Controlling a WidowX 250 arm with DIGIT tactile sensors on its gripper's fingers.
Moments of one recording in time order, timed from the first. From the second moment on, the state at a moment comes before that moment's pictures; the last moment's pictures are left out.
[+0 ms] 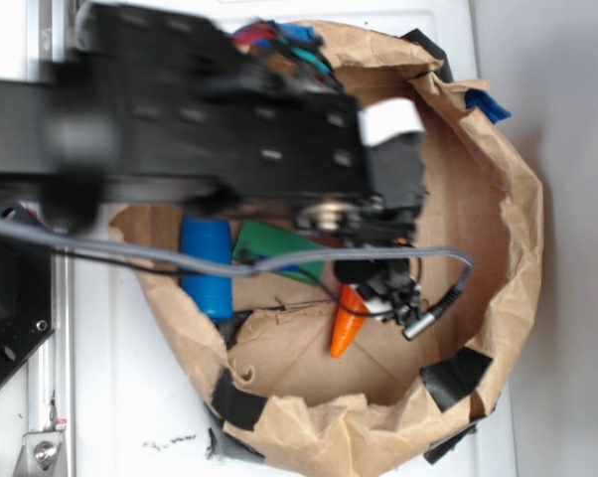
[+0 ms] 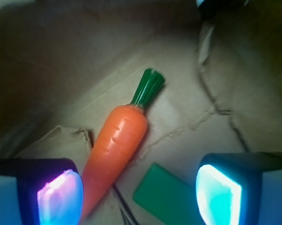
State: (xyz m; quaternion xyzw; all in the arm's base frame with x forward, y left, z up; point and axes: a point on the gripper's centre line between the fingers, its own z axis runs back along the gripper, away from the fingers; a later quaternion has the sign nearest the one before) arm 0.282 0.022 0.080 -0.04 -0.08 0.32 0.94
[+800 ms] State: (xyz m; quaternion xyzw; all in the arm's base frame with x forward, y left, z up) arm 0.330 0.002 0.040 -0.09 -0.07 0.28 0.95
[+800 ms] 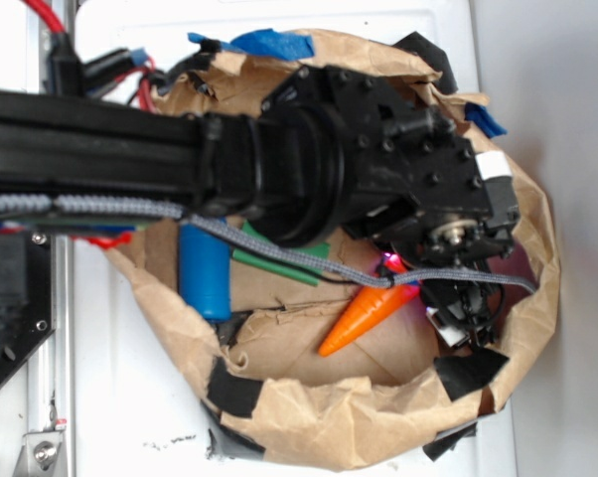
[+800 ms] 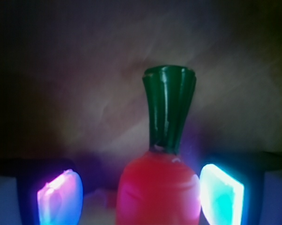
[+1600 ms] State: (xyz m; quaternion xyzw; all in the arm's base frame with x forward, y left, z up) arm 0.299 -0.012 0.029 -0.10 -0.05 0.21 0.97
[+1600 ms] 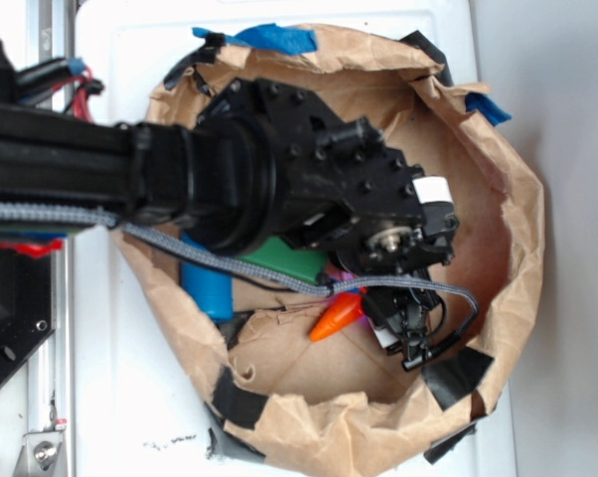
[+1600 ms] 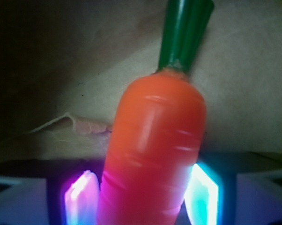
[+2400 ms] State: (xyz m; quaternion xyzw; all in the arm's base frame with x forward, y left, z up) arm 0.281 0.008 0.124 -0.01 0.01 0.11 0.99
